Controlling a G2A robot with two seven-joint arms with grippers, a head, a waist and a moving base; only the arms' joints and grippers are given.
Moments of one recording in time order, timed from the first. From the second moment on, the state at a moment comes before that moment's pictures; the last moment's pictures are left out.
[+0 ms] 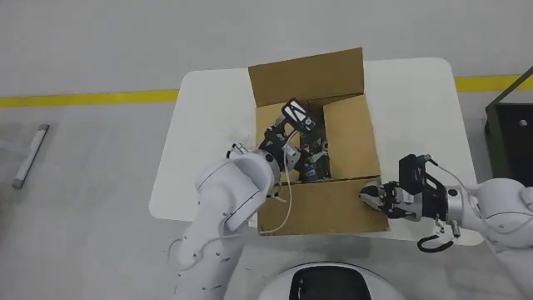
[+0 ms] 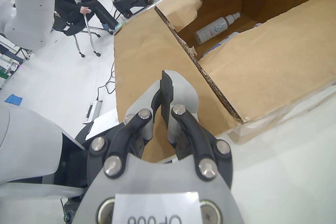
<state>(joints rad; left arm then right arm) 0.96 -1.50 -1.13 -1.88 1.42 -0.44 -1.03 -1.43 -0.94 1.50 -1.86 -0.42 -0.86 0.76</state>
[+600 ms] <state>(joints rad) 0.90 -1.51 -1.05 -1.72 1.49 -0.27 -1.04 -1.50 -0.94 1.68 -1.91 -0.58 -0.74 0.38</state>
